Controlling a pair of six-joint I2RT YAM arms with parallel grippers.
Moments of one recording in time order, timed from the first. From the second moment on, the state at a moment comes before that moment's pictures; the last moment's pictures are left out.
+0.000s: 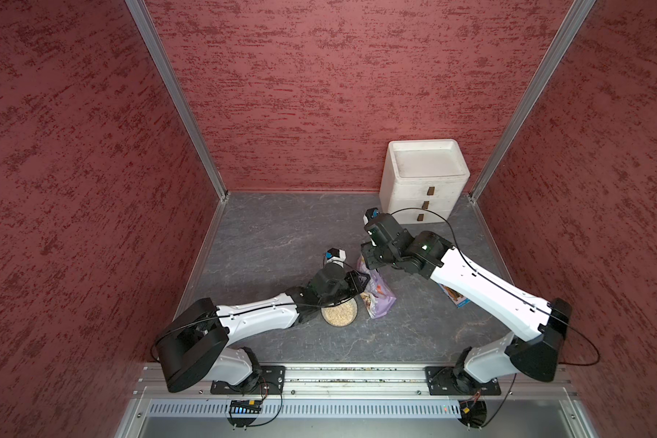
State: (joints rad) left arm -0.92 1.38 0.67 0.26 0.02 -1.15; right arm 0.84 1.51 1.52 -0.95 0.25 0.43
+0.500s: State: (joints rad) left arm -0.92 1.39 0.67 0.26 0.02 -1.15; right arm 0.85 1.61 1.59 -1.12 0.25 0.44
